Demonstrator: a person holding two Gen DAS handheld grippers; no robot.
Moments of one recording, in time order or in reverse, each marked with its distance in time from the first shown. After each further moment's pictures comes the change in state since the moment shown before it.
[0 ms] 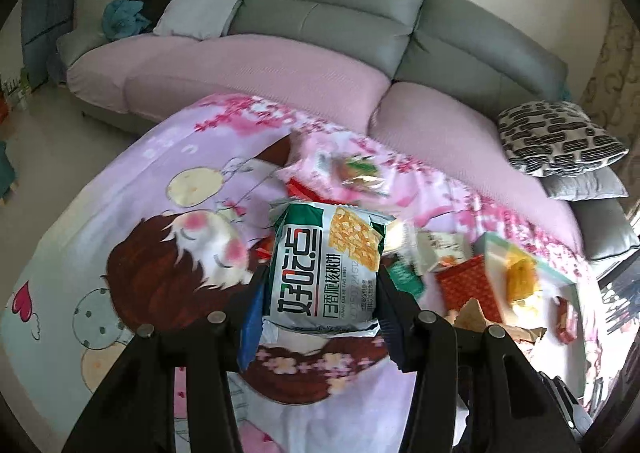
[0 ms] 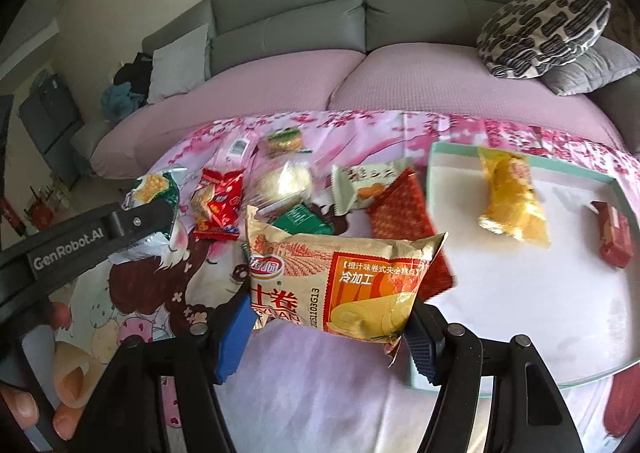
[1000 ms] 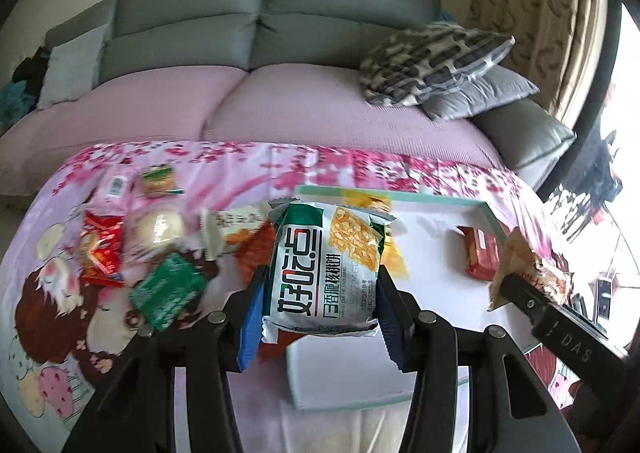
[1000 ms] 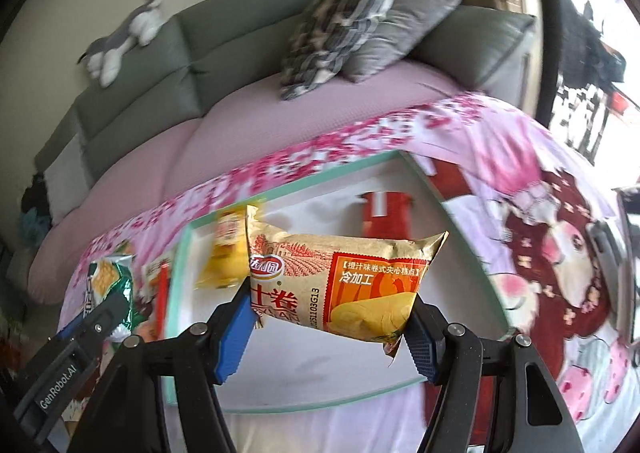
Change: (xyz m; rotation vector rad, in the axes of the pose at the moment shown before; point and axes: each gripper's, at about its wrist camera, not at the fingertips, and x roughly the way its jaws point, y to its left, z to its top) left arm 0.002 -0.181 -0.049 0.355 0.030 -0.214; right arm -0.093 -0.200 -0.004 0.415 -0.114 -0.289
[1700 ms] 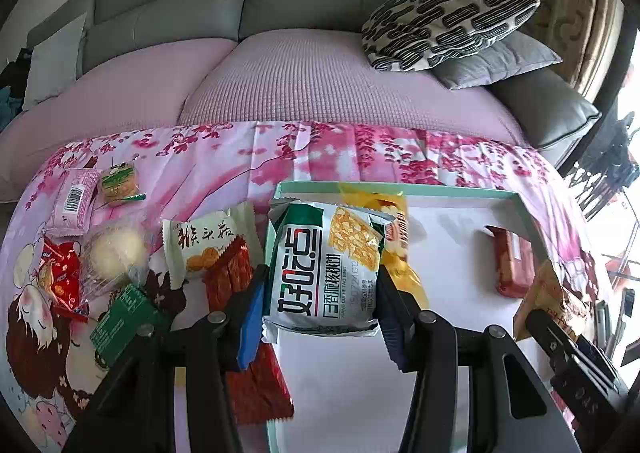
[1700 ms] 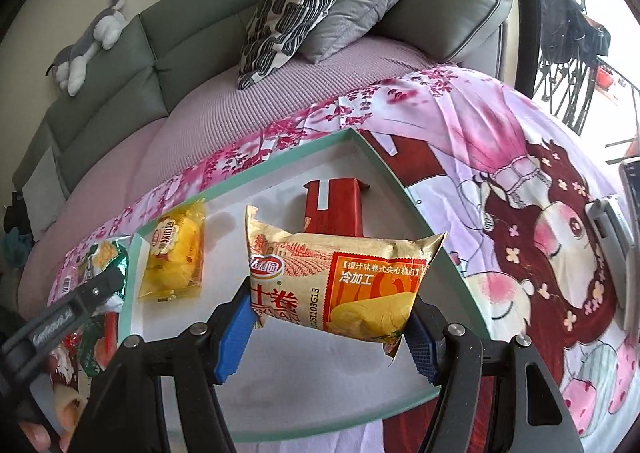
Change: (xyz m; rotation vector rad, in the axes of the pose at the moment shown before) left arm 0.074 -0.010 0.032 0.020 0.129 0.037; right arm 0.042 -0.032 0.002 0.054 0.047 -0.043
